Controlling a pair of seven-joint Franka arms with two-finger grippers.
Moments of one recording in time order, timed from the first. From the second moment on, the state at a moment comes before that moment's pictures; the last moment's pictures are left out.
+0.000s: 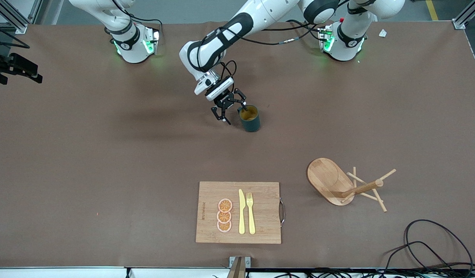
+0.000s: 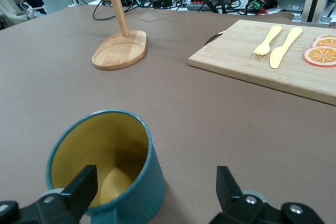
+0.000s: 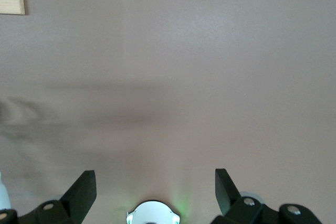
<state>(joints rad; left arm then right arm) -1.09 0.98 -0.24 -1.26 1.08 1.51 -2.21 0.00 -0.10 -0.07 -1.61 -0.01 1.40 -0.11</state>
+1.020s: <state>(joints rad) -1.11 0.99 -0.24 -1.26 1.06 1.47 -2.26 0.00 -0.10 -0.08 -1.61 -0.02 1.40 -0.11</state>
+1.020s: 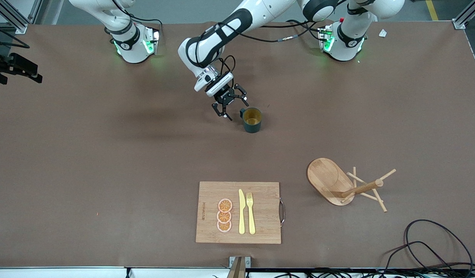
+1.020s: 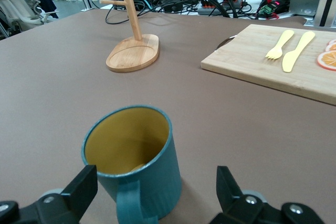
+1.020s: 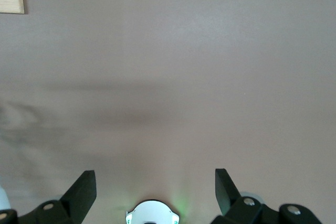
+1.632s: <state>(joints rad) -1.11 1.04 -0.24 -1.26 1.06 1.47 -2.31 0.00 -0.10 -0.07 -1.61 -0.02 1.40 -0.11</state>
